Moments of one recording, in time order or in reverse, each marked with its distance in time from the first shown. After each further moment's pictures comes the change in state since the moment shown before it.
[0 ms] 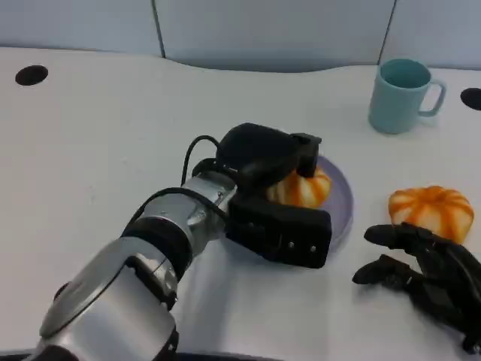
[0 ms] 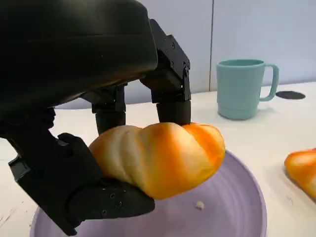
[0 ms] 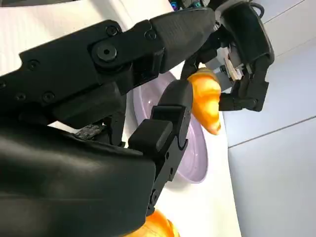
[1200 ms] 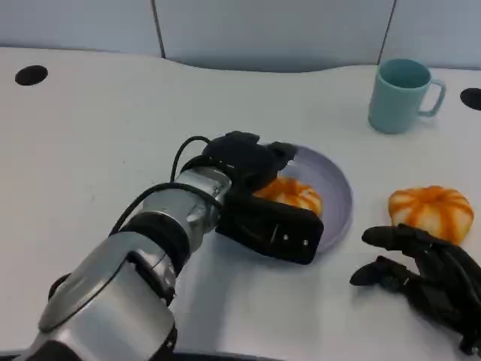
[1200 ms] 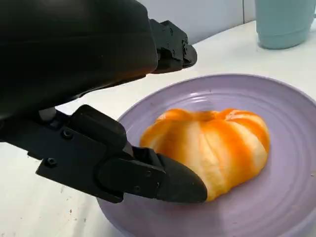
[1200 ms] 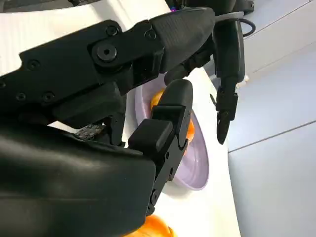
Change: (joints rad) left arm -0.021 0.010 -0.034 0.016 0.034 0.156 -0.236; right arm 0.000 0.005 -0.001 0.003 0.000 0.003 0.010
